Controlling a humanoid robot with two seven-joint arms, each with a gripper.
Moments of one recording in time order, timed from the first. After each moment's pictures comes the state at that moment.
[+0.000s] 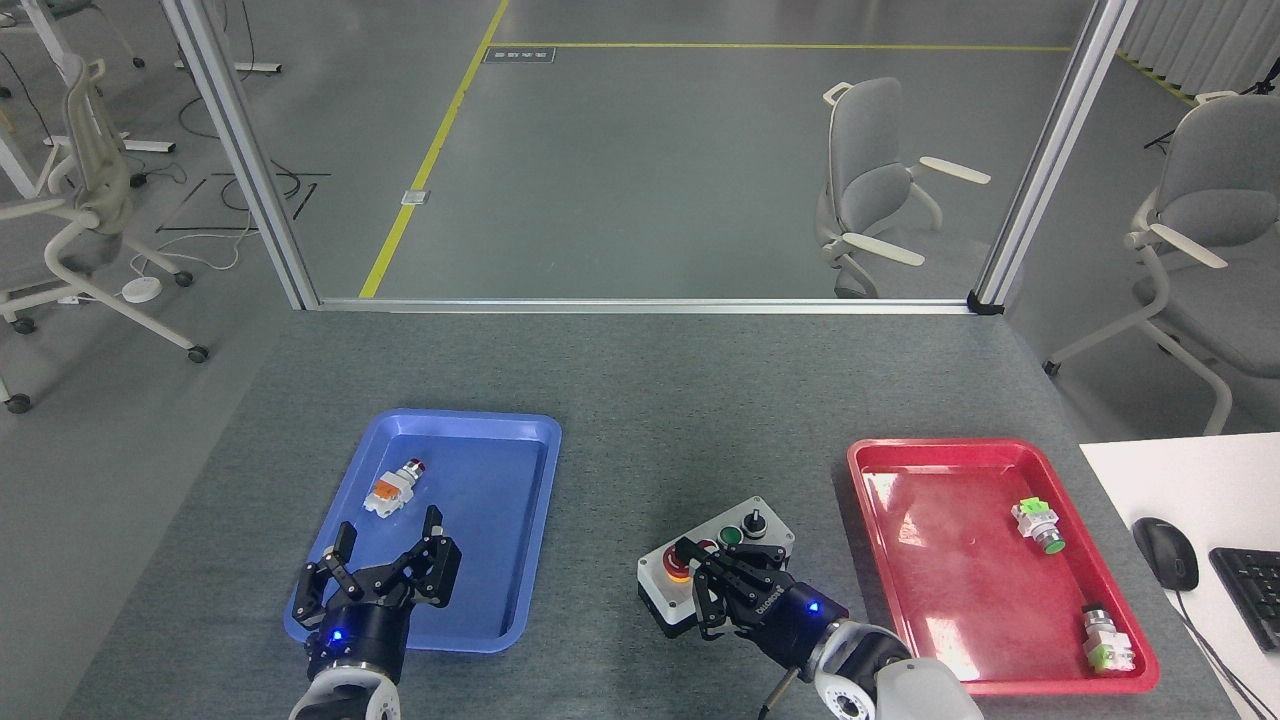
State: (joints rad) left arm -0.11 0.02 0.00 -1.35 -1.27 0.04 0.15; right arm -0.35 -0.05 0.31 -0.98 1.33 -0.62 -0.08
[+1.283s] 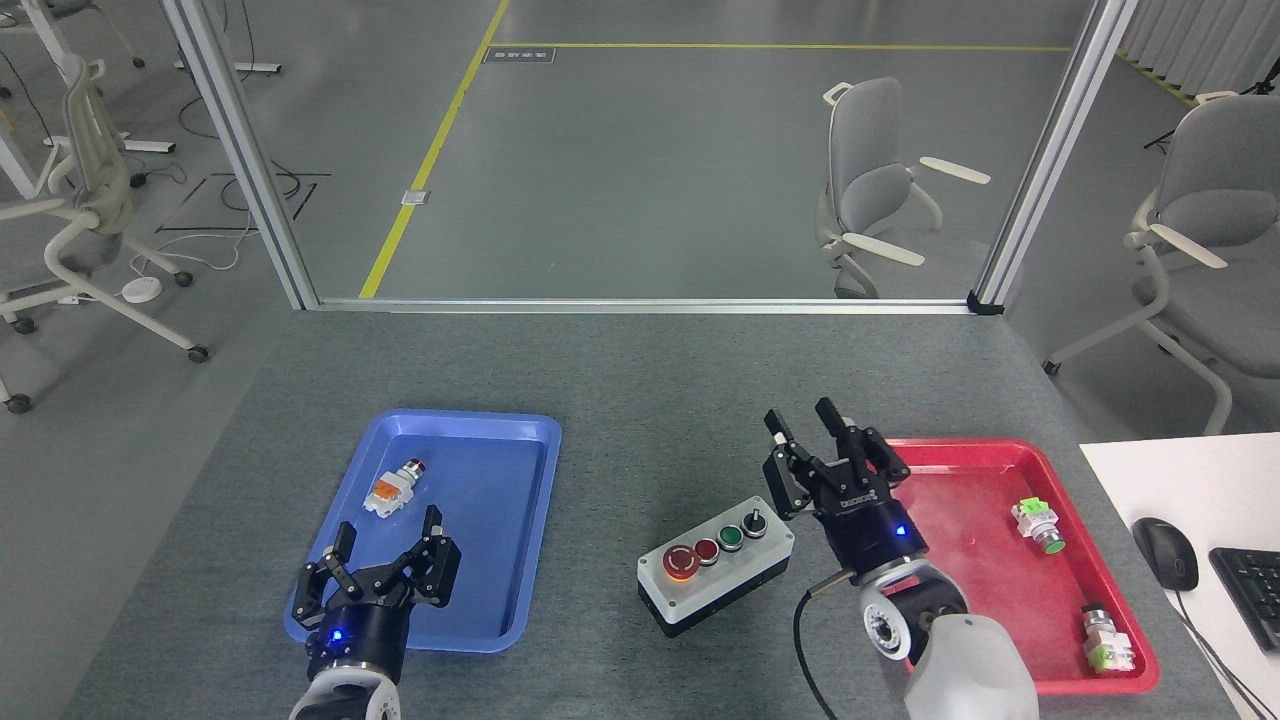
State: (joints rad) left arm -0.11 0.02 0.00 -1.35 -1.27 0.04 0.15; right arm -0.37 -0.03 0.08 -1.13 1.28 -0.35 -0.27
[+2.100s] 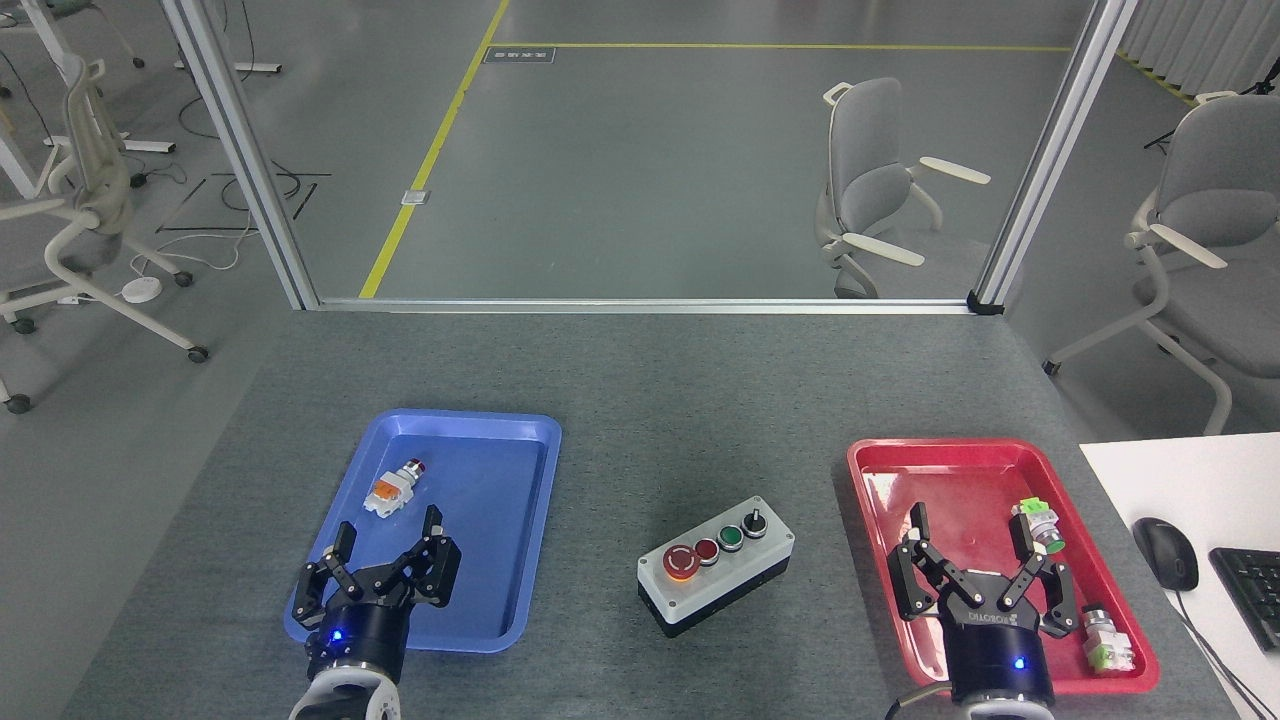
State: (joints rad) left arm -0.11 0.02 0.00 -1.35 -1.27 0.04 0.15; right arm 0.02 0.01 -0.12 -1.54 1.44 -0.03 -0.20
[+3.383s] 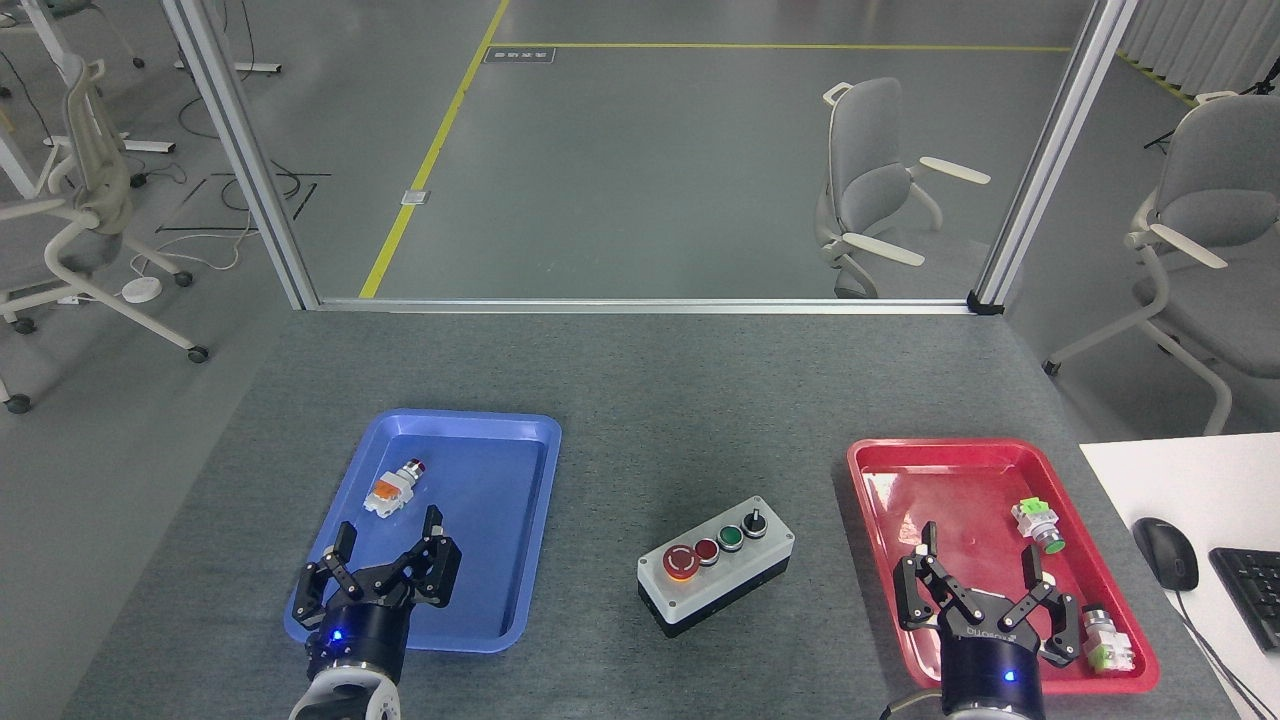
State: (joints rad) left arm -0.11 0.02 0.00 -1.35 -1.27 0.04 0.15; right arm 0.02 0.06 -0.13 -1.50 1.49 0.11 -0.16
